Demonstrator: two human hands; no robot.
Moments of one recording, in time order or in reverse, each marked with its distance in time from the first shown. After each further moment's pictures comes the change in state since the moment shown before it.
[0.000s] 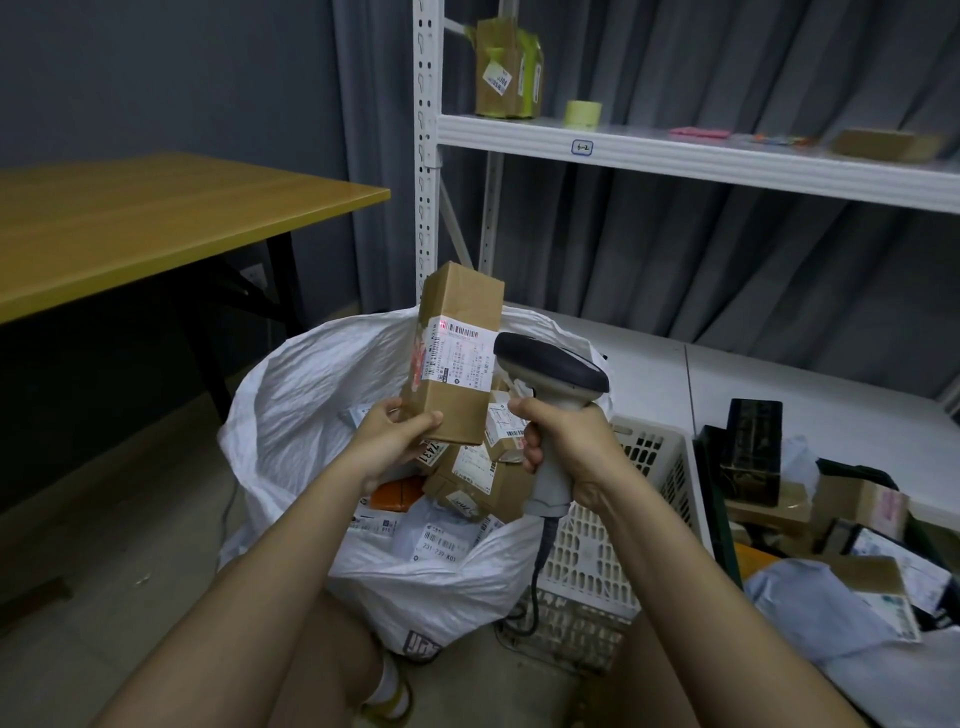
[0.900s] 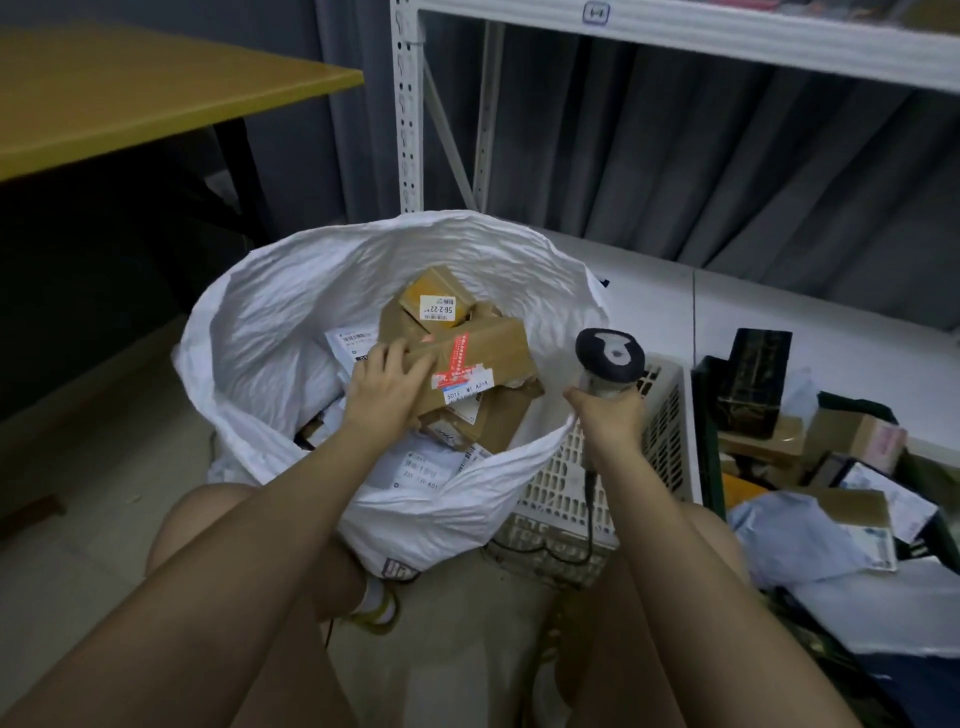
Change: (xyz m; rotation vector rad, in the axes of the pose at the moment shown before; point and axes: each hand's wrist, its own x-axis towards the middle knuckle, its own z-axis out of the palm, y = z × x) left_hand 0.015 -0.053 0.023 1.620 0.127 0.519; right_hand 0.051 0.087 -0.078 -0.345 0.610 0.117
